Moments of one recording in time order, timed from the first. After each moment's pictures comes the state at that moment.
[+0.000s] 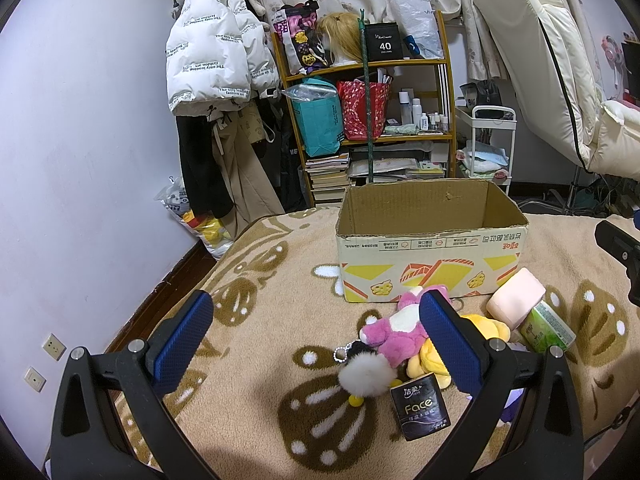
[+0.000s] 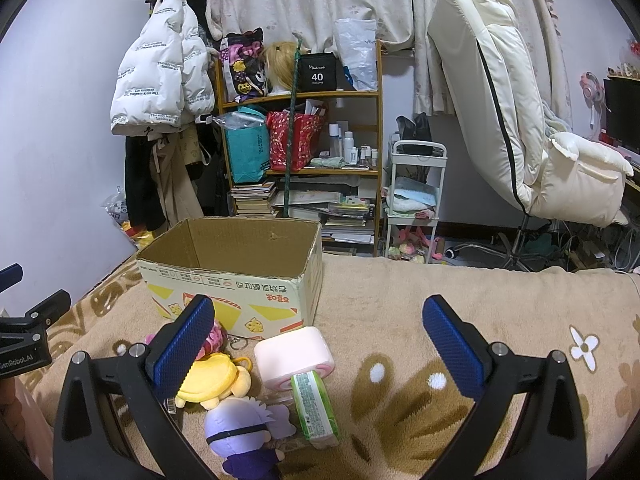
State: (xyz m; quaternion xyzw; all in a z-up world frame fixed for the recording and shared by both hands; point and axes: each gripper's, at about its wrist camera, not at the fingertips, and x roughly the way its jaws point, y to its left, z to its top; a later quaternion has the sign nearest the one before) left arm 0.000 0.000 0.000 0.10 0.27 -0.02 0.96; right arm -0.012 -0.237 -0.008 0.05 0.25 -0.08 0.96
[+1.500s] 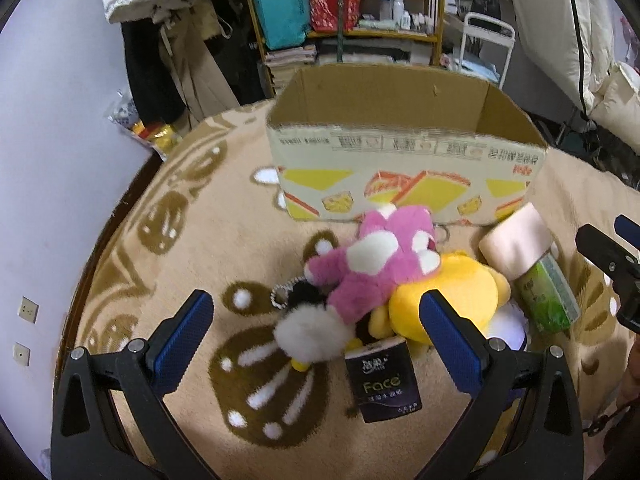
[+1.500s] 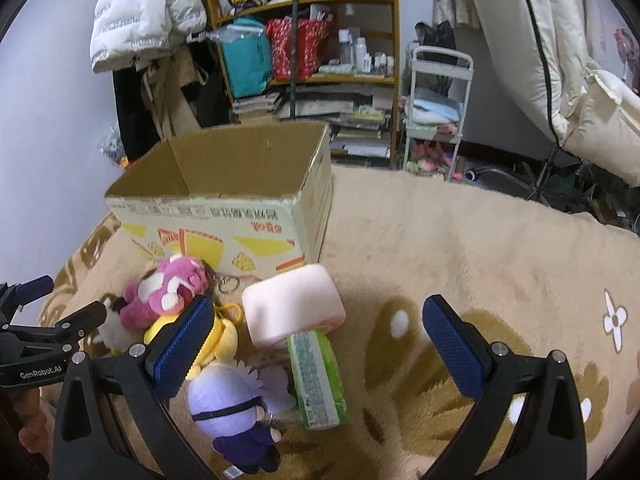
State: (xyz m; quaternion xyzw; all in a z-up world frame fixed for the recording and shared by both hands) left arm 0.069 -0.033 -0.069 0.10 0.47 -0.06 0.87; right arm 0.052 -0.249 -0.063 0.07 0.43 -0.04 0.90
